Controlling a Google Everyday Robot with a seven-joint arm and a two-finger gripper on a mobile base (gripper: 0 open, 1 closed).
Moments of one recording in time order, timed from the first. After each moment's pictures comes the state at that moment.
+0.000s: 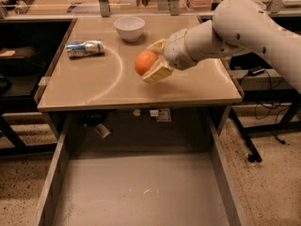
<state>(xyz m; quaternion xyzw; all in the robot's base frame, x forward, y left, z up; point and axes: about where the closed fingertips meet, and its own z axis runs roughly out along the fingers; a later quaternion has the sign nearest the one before) 0.635 -0.007 0.882 -0.64 0.61 0.14 0.44</state>
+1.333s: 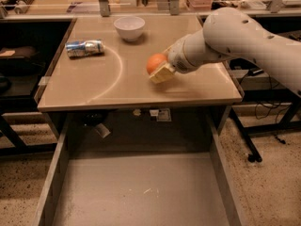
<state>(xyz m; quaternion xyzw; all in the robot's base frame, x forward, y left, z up) 0.669 -0.047 0.853 -0.52 0.74 0.07 0.41</state>
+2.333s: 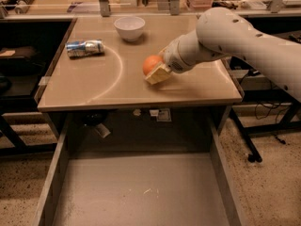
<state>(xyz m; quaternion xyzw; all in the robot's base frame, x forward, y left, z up) 0.677 -0.033 0.843 -0.54 0.74 0.08 0.40</state>
